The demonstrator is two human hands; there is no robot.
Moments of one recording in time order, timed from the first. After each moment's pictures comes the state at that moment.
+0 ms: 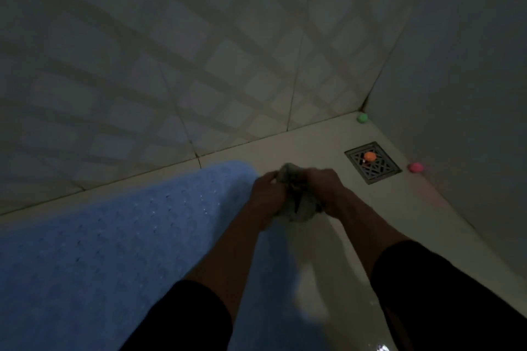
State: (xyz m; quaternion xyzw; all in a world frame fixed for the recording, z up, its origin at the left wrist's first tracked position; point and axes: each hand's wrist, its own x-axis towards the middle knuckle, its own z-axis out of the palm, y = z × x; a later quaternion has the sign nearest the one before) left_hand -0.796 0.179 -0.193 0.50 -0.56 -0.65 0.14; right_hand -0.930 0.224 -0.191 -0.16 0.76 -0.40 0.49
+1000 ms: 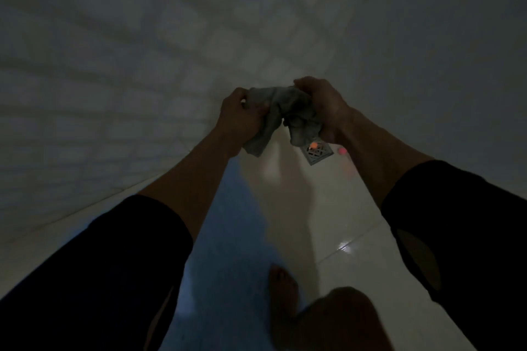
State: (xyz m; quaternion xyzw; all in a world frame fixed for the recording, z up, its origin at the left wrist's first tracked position) left_hand -0.832 0.143 0.203 0.48 -0.64 -0.57 0.18; right_hand -0.980 0.220 0.223 -0.17 0.71 -0.46 0.51
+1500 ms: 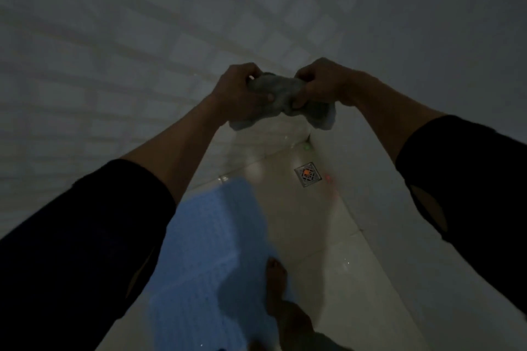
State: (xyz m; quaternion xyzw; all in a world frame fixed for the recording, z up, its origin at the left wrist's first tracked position) left_hand -0.854 0.157 0.605 0.41 -0.83 -0.35 0.12; right_hand -1.039 0.242 0.619 -0.53 0.75 -0.16 0.36
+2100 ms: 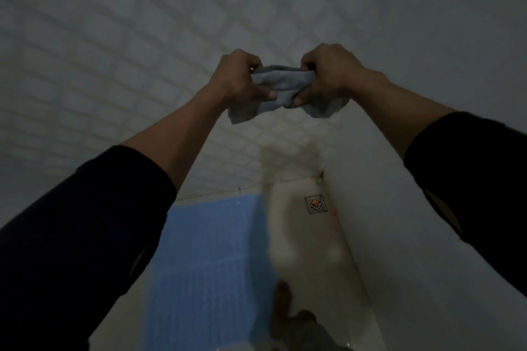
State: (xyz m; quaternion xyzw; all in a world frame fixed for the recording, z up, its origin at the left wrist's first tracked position) left_hand -0.772 0.324 0.791 0.46 -0.84 -0.19 0.21; right_hand -0.978 0.374 0.798 -0.70 0.69 -0.13 0.09
